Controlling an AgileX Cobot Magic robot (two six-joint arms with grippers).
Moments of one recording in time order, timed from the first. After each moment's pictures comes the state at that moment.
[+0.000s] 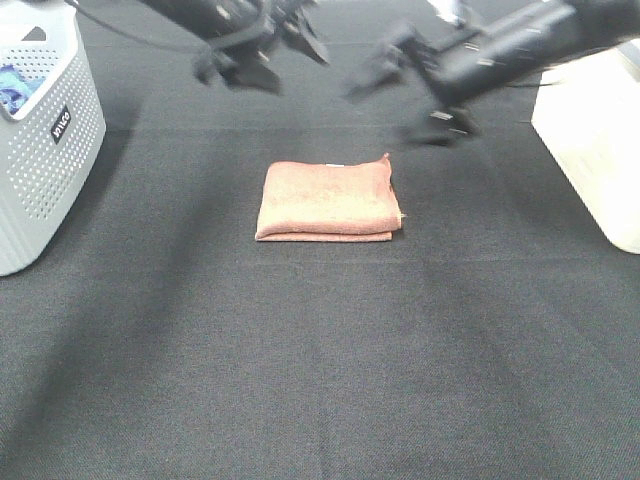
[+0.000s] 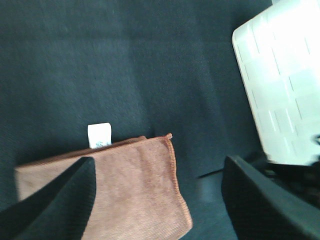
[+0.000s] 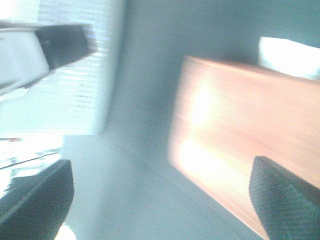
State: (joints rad) left arm -0.30 2.37 -2.22 -0.65 0.84 -0.01; right arm 0.13 2.24 -1.71 1.13 0.97 -0.59
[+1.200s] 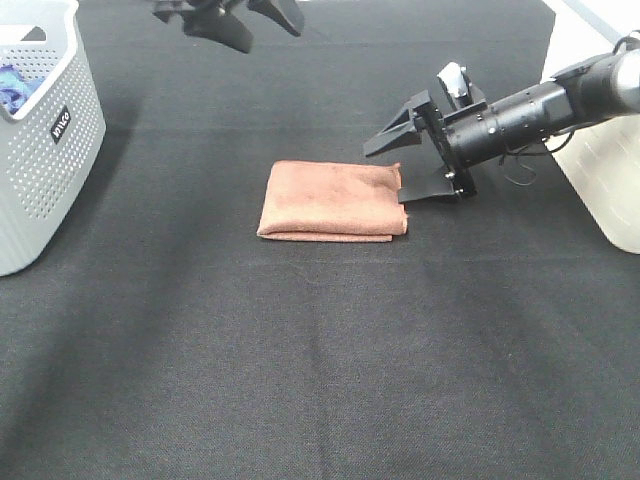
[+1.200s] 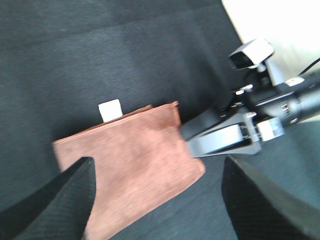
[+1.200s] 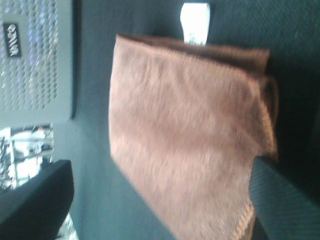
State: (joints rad) left arm -0.30 2.24 -2.22 -0.52 1.03 0.11; right arm 0.01 2.47 -1.79 1.11 1.12 -0.64
